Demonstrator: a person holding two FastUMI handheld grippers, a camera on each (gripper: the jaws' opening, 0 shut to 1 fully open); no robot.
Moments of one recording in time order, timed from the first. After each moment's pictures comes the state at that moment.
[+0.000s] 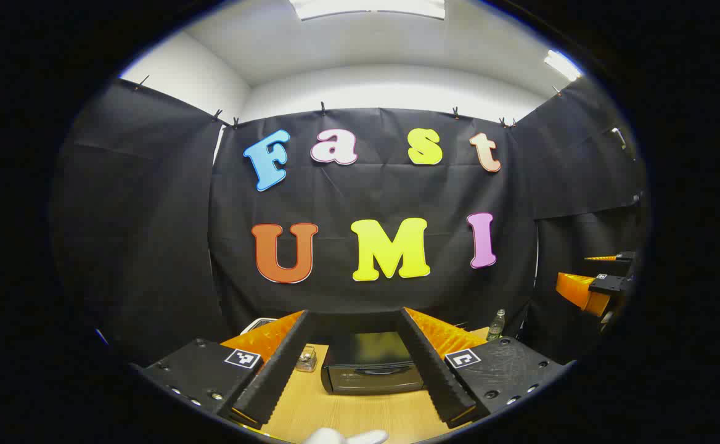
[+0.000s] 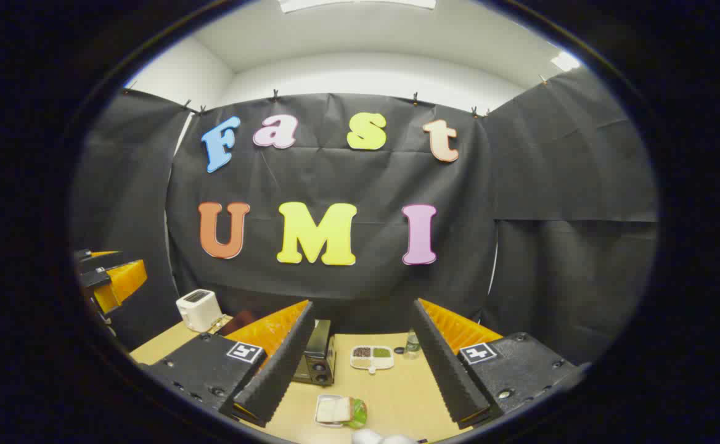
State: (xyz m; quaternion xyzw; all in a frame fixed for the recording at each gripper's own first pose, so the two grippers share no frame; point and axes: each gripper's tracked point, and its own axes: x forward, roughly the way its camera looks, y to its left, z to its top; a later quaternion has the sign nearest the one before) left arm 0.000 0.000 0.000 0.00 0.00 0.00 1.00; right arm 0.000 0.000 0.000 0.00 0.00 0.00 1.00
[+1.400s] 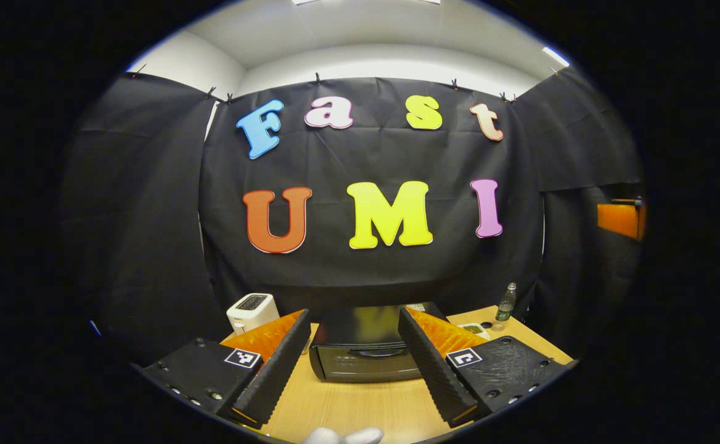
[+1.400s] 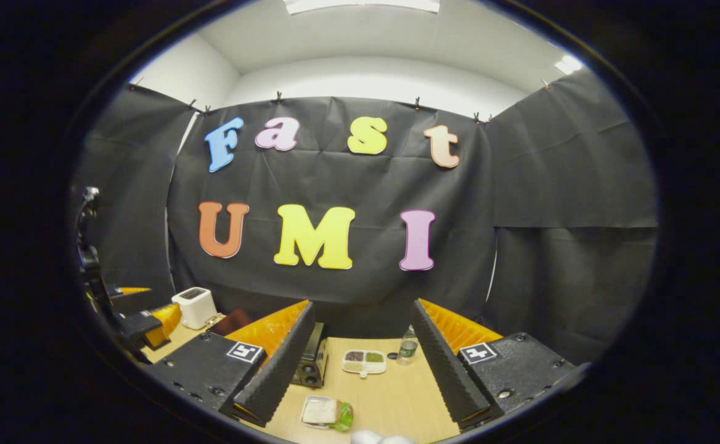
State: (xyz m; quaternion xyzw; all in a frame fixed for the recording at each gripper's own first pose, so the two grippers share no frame) left arm 0.051 -0.023 -0.106 0.00 0.06 -0.01 1.00; right arm 0.007 -0.025 -0.002 -0.02 -0.02 0.00 1.00
